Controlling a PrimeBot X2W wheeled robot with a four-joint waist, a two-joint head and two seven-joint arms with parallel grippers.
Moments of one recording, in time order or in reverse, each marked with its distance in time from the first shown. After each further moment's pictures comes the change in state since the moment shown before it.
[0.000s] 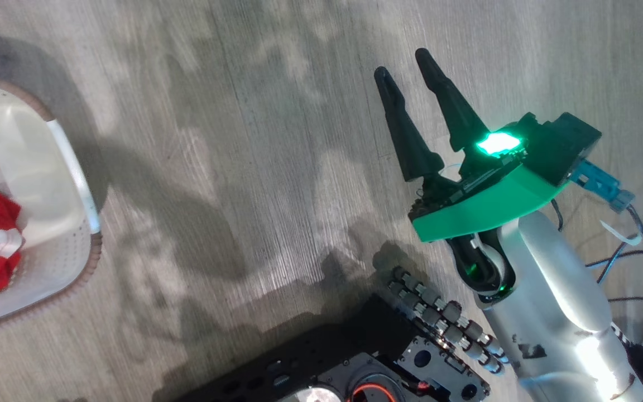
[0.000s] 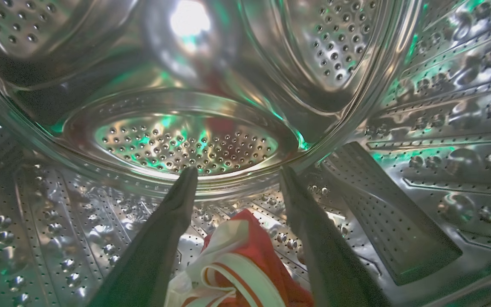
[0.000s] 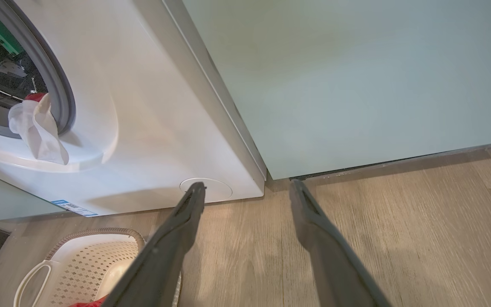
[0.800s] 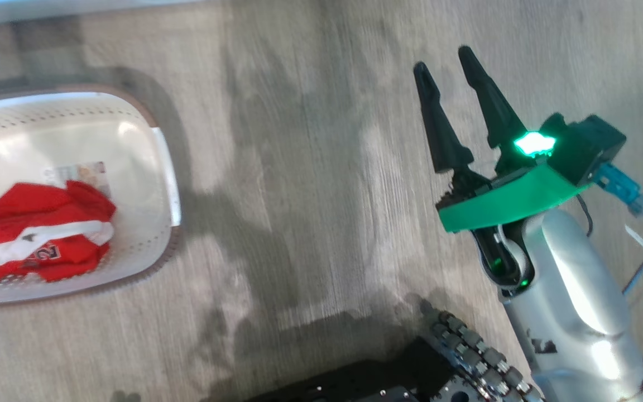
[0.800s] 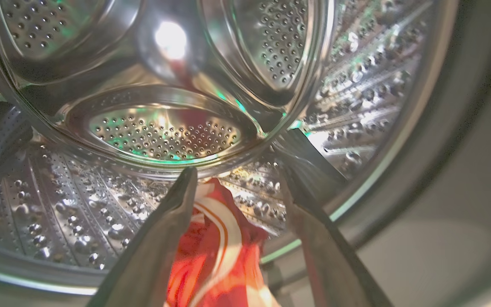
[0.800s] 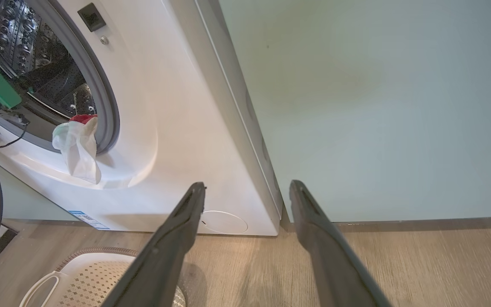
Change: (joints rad) left arm 0.539 -0.077 0.048 -0.370 -0.179 0.000 -0.025; right arm 0.019 -0.001 -0.116 0.038 -0.136 0.000 0.000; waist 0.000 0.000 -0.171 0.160
